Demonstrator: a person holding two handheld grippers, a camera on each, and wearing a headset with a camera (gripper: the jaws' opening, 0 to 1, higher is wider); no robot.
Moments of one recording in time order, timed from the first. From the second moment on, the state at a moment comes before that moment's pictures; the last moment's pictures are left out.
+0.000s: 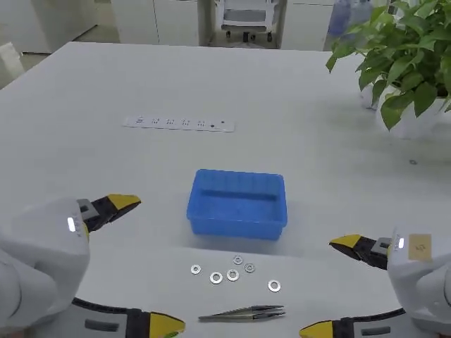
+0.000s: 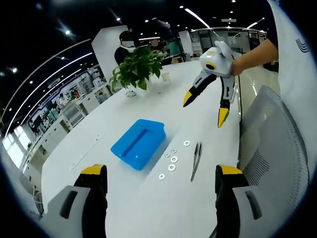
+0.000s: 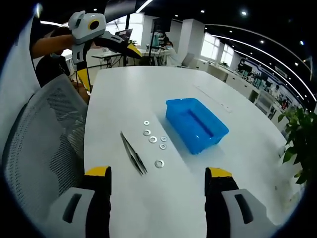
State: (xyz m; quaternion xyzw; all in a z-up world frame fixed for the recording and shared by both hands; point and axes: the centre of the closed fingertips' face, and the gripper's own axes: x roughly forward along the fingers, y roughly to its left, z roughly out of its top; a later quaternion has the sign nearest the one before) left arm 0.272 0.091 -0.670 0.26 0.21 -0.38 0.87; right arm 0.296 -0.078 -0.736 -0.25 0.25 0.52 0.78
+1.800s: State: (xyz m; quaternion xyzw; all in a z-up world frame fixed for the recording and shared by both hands) left arm 0.285 0.094 -0.716 0.15 0.26 -0.41 0.86; right arm 0.303 -0.070 -0.748 -0.28 0.28 0.53 0.75
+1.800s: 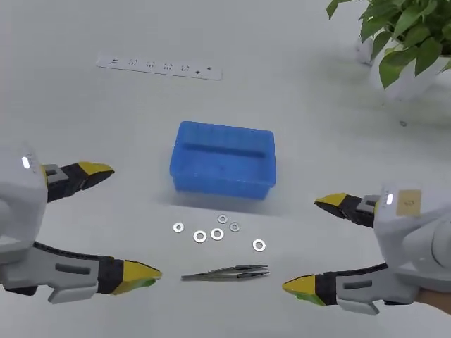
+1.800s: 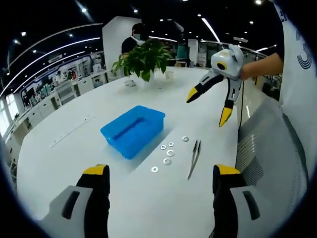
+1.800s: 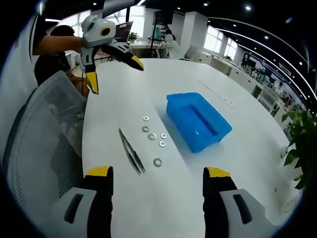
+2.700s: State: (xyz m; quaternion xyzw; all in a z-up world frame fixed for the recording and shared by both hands) left arm 0.266 0.034 -0.786 0.13 0.32 -0.51 0.79; right arm 0.275 -0.013 -0.798 -0.32 0.29 0.64 0.64
